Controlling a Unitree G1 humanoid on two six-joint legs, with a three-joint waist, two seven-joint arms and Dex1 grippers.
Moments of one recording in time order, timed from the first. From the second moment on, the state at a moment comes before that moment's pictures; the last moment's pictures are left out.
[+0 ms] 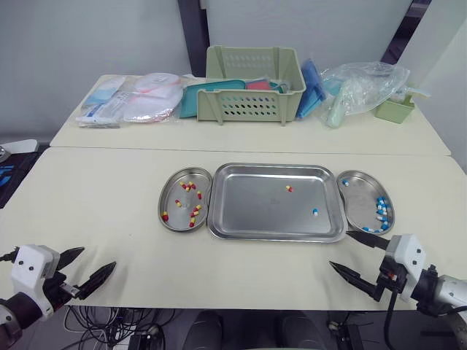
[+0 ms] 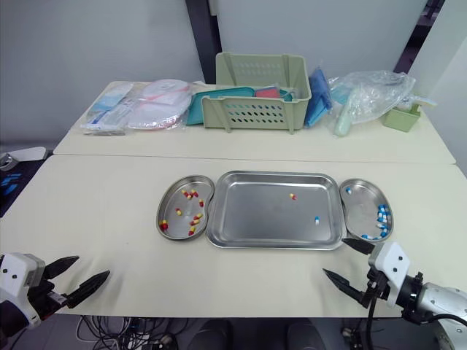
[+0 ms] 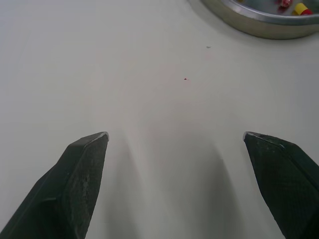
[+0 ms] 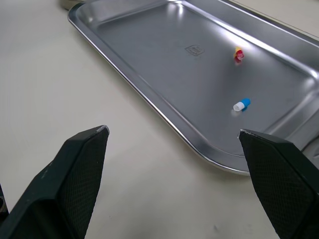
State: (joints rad) left arm 0.53 0.70 0.64 -0.20 -0.49 0.25 -0.88; right arm 0.40 -0.64 -0.28 -0.50 0.37 0.19 0.93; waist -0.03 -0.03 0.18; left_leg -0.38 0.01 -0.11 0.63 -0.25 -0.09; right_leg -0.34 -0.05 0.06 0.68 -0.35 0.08
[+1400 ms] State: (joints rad) left arm -0.63 -0.01 -0.35 0.24 -0.09 0.52 -0.34; right arm 0.47 -0.53 -0.24 -0.43 0.33 0.01 0.80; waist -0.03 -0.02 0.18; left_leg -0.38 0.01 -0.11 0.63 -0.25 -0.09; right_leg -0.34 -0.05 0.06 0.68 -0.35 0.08
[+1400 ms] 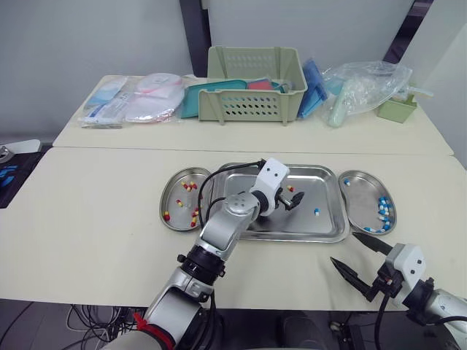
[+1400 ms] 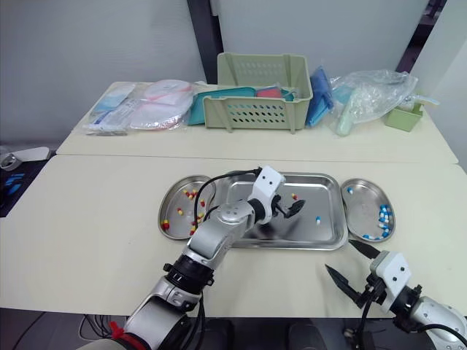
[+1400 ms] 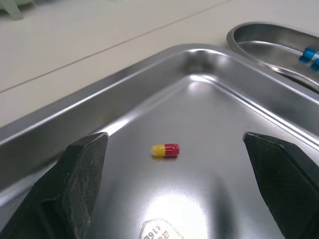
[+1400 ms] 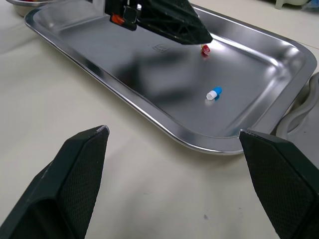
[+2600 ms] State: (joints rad) left arm -0.65 -0.01 -0.31 0.30 -0.03 0.46 -0.46; right arm 0.50 -0.54 -0.20 -0.58 0.33 0.14 0.71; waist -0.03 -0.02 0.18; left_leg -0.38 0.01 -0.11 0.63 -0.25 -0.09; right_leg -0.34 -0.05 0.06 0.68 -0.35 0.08
